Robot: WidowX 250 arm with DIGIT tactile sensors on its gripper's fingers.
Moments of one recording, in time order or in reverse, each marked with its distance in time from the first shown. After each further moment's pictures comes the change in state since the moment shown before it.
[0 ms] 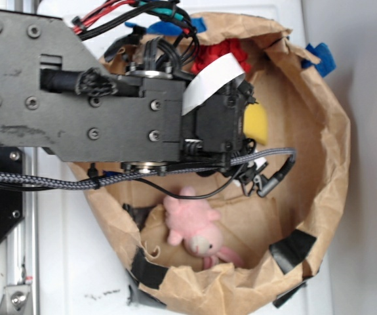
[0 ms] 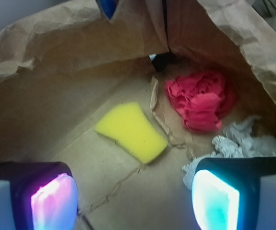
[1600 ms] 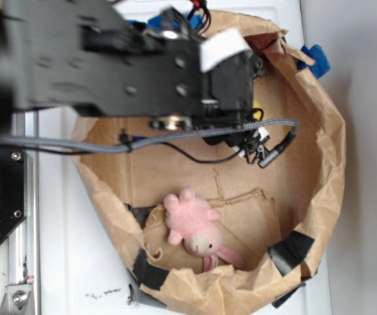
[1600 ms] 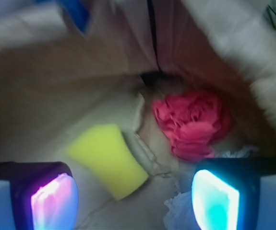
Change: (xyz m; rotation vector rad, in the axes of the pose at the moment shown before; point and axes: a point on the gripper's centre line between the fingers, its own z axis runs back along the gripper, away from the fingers) arm 0.014 0.015 -0.025 0.061 0.029 -0.015
